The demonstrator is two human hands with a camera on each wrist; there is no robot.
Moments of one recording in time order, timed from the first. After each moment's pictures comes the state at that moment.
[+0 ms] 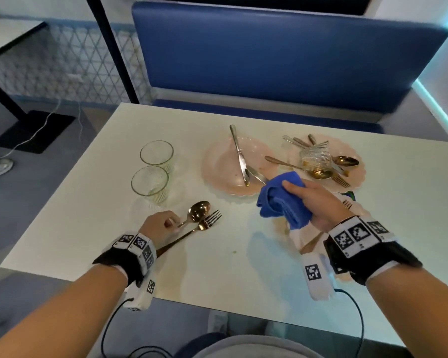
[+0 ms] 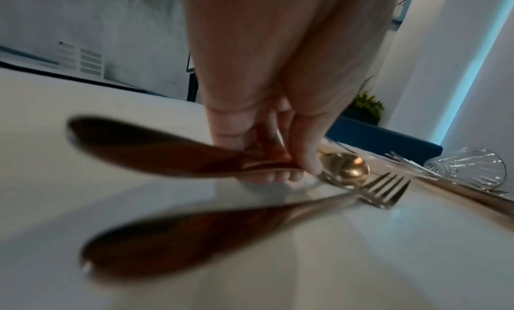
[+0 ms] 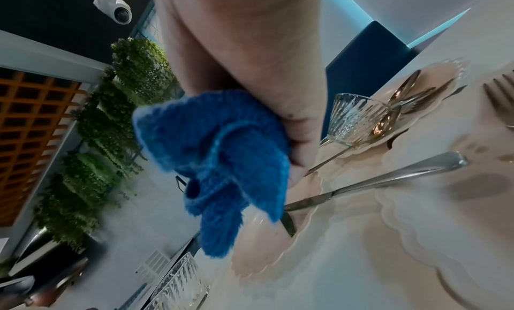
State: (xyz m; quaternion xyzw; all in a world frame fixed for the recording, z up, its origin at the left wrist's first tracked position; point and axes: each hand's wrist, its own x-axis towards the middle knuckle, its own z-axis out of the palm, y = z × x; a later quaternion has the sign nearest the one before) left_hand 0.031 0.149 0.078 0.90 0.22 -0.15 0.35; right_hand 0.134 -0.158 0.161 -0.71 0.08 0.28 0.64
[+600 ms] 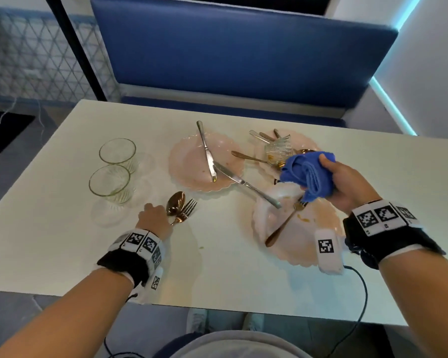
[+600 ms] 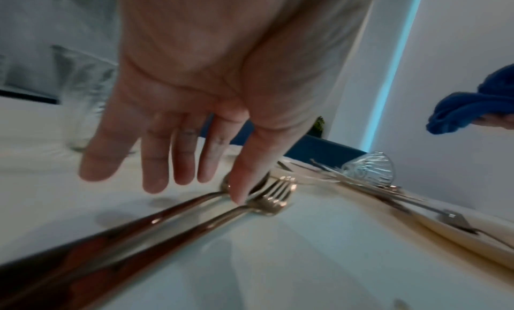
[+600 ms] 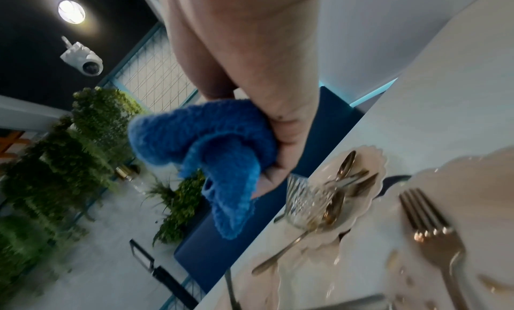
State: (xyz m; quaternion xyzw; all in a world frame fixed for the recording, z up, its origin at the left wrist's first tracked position) left_hand 0.062 0.073 0.086 0.94 0.23 -0.19 0.14; right_hand 0.154 -0.255 0.192 -0.64 0.17 0.16 0.73
